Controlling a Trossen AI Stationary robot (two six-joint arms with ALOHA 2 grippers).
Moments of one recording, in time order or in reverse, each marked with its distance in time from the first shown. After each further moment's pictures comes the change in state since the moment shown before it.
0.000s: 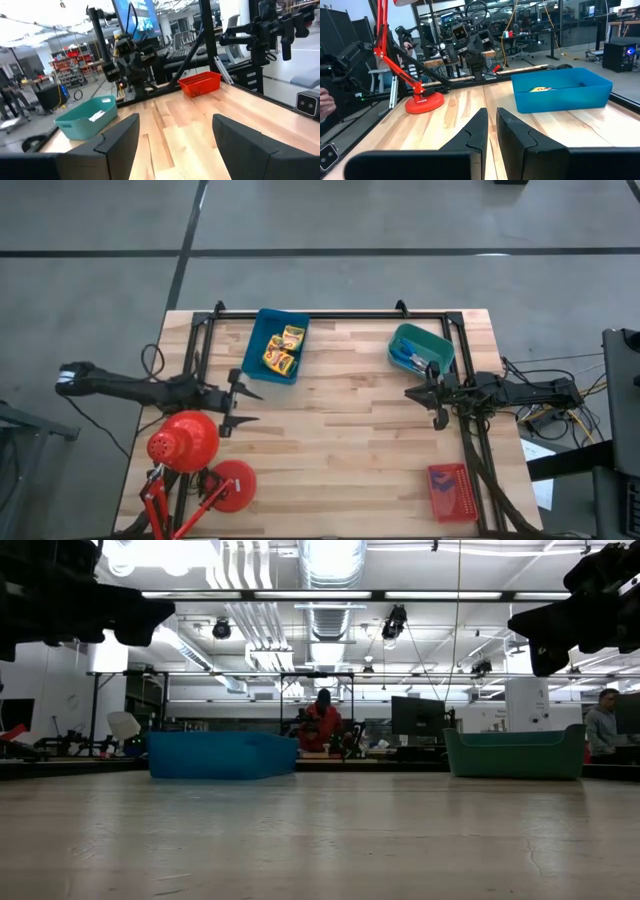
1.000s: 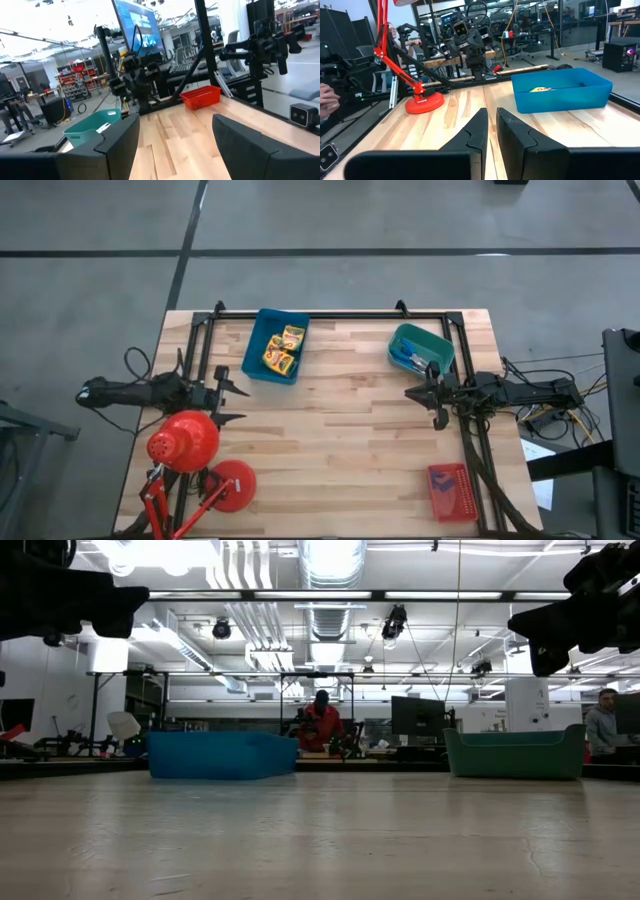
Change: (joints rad) left arm 0.000 -0.433 -0.002 -0.404 0.003 0.008; right arm 0.000 0.000 0.000 0.000 0.000 0.000
